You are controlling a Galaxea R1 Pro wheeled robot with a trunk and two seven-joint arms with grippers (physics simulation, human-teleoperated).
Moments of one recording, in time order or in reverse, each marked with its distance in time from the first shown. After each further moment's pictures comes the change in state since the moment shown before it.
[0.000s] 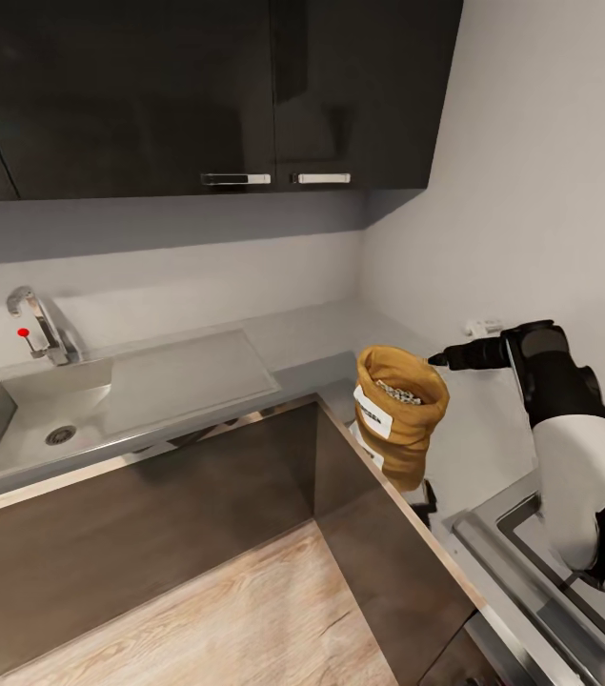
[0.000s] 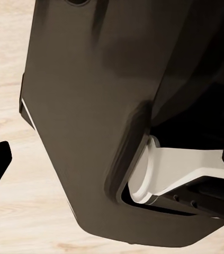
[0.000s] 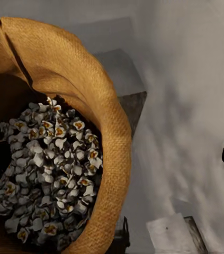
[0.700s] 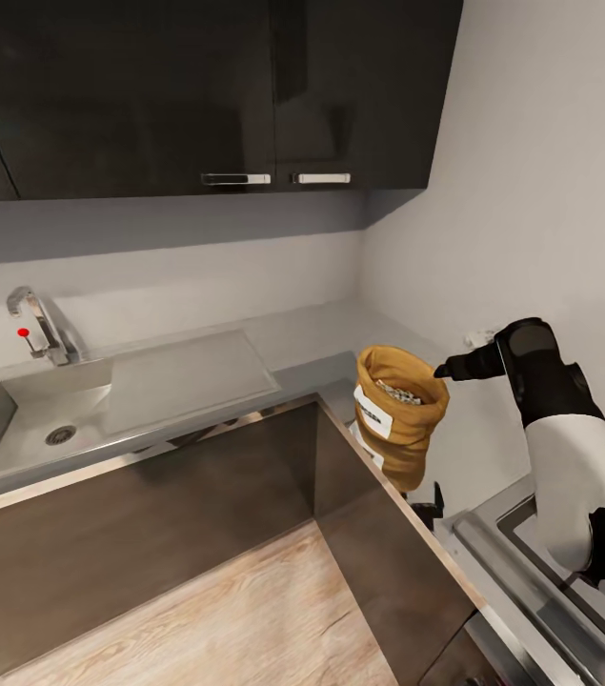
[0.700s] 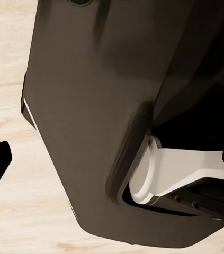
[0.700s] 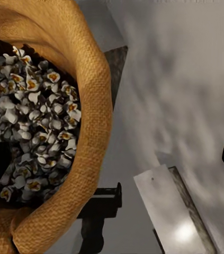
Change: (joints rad) left arm 0.000 0.003 0.004 0.000 0.002 0.000 0.000; right arm 0.000 0.018 0.029 -0.013 0.099 0.191 -0.031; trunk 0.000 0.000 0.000
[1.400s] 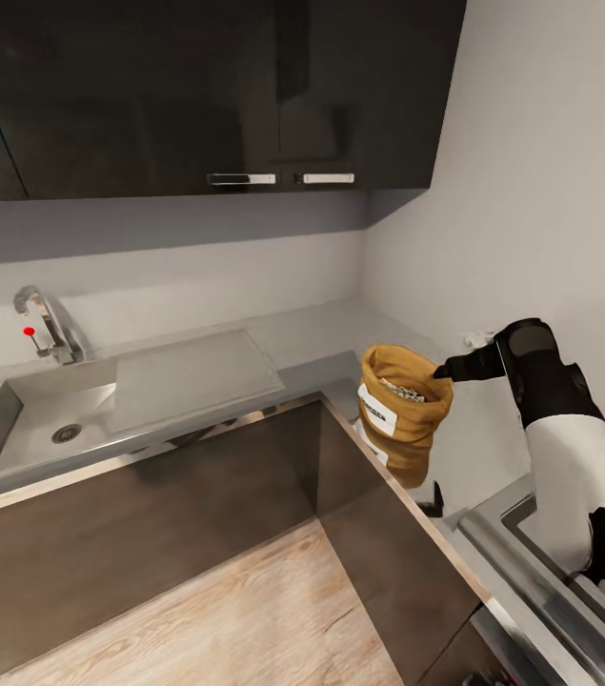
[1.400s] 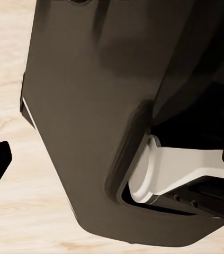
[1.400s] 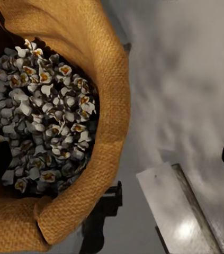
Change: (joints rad) left arm 0.000 -0.001 -0.001 0.001 -0.001 0.001 0.000; right arm 0.000 0.000 0.001 0.005 0.001 0.000 0.003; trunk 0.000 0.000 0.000
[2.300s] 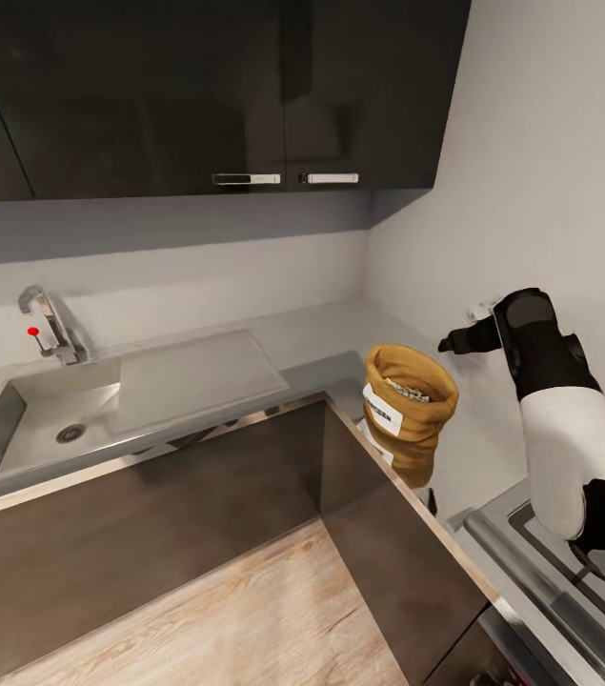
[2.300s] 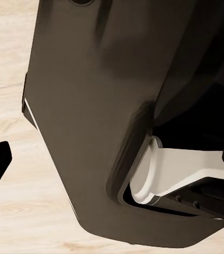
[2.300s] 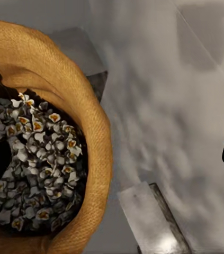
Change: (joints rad) left arm 0.000 0.003 0.001 0.000 0.001 -0.001 0.000; right arm -0.098 0.029 0.007 0.010 0.040 0.000 -0.090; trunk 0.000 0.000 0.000
